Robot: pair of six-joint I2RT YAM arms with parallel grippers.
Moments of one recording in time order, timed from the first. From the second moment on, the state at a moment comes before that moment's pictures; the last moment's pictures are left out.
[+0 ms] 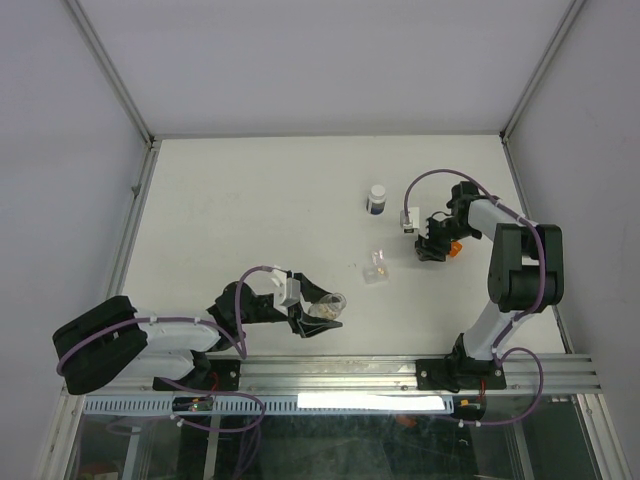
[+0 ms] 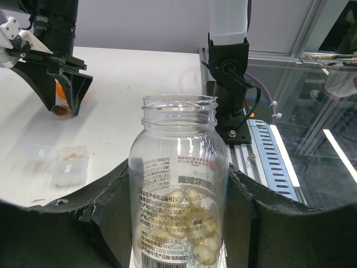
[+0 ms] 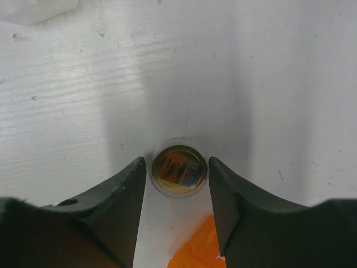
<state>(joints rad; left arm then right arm) -1.01 1.20 0.18 1.18 0.53 -0.12 -0.02 1.74 1.04 -0.75 -0.61 -1.50</state>
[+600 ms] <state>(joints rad) -1.01 1.17 0.16 1.18 0.52 -0.13 -0.02 1.73 1.04 -0.75 -0.60 -1.47</state>
